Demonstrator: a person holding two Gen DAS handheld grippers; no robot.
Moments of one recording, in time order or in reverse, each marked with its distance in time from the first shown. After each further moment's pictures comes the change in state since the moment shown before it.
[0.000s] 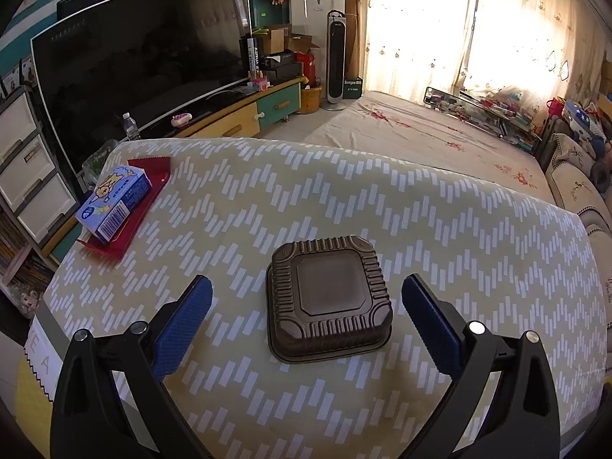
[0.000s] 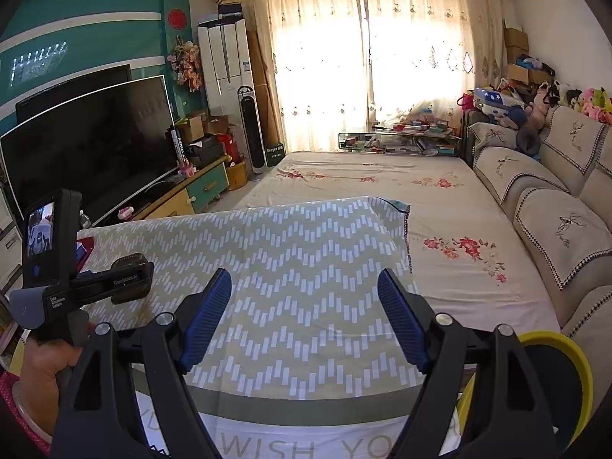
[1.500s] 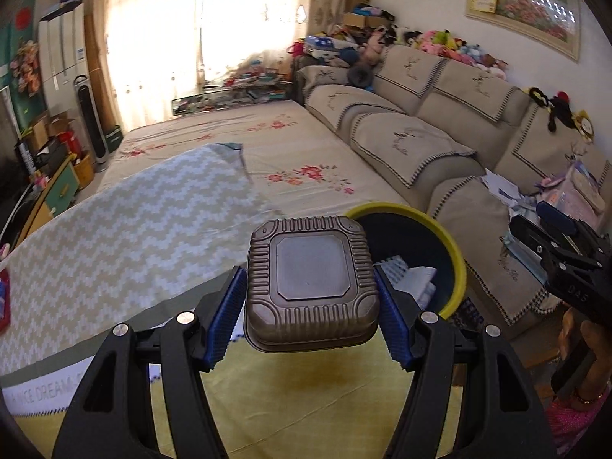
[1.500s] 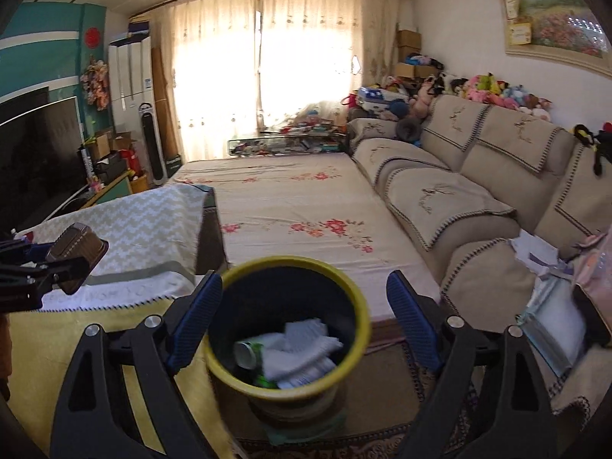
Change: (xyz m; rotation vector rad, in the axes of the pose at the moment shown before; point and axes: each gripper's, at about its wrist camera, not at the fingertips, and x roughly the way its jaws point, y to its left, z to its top) left arm -0.274 -0.174 -0.152 0.652 -0.023 -0.732; right arm -0.239 -0.186 -0.093 0.121 -0.026 -0.399
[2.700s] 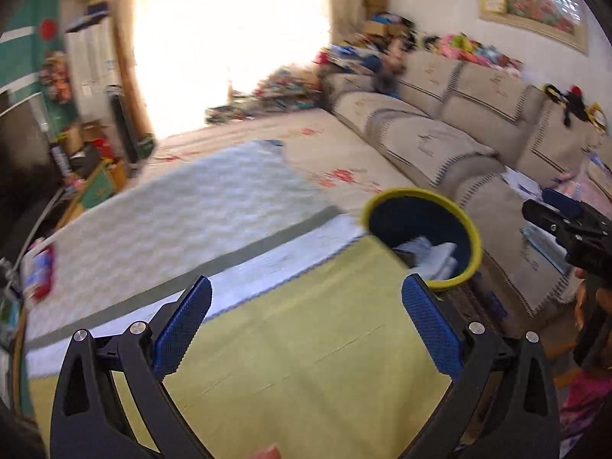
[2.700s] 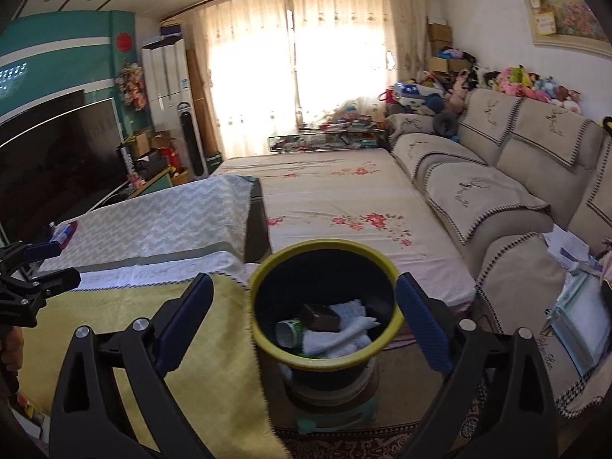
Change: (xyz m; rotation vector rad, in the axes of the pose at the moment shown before) left arm -0.078 0.026 -0.076 -0.035 -0.069 0.197; right arm -0.027 0.036 -0.013 -0.037 0.002 0.231
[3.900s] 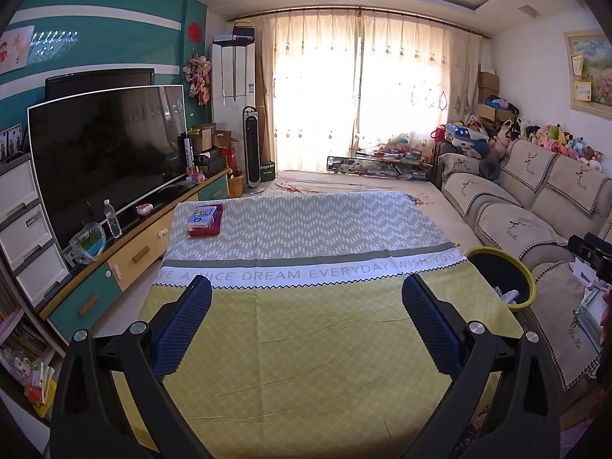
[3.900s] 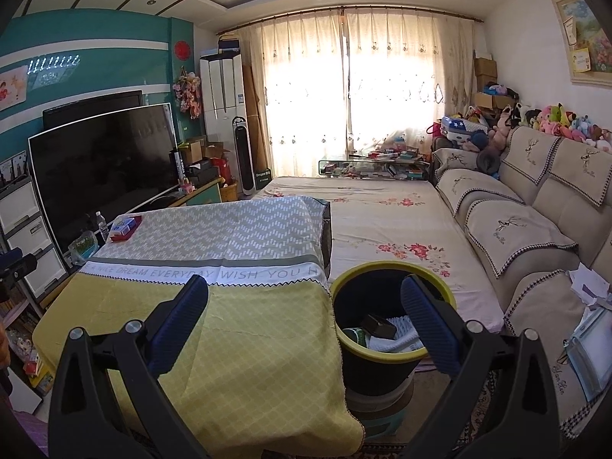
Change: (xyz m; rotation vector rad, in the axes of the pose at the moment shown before) left arm -0.179 0.099 -0.103 -0.269 -0.221 0.331; right arm -0.076 0.067 -0.007 -0.093 -0.091 0.124
